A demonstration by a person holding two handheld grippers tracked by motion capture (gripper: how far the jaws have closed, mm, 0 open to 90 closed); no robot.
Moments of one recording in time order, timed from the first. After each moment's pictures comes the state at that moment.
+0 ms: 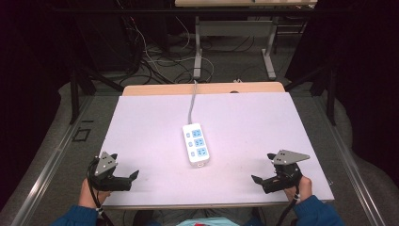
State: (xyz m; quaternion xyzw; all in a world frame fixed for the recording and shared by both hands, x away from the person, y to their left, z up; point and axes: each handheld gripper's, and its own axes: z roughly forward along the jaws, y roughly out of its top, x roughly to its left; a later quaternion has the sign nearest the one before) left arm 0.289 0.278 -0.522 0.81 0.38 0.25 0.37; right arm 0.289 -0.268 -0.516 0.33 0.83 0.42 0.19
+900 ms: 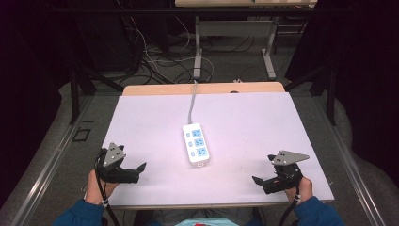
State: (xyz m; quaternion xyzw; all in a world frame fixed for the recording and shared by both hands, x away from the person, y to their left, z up) left arm 0.300 0.250 -0.496 0.81 0.37 0.26 0.38; right arm 0.288 -0.269 -0.518 0.33 0.83 0.41 0.18
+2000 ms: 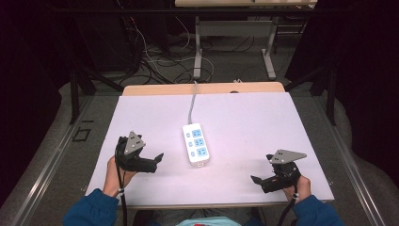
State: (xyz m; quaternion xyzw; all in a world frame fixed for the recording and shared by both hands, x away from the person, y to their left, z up) left arm 0.328 0.199 -0.480 0.82 0.34 0.26 0.39; right arm 0.292 -0.265 -0.518 0.33 0.84 0.40 0.17
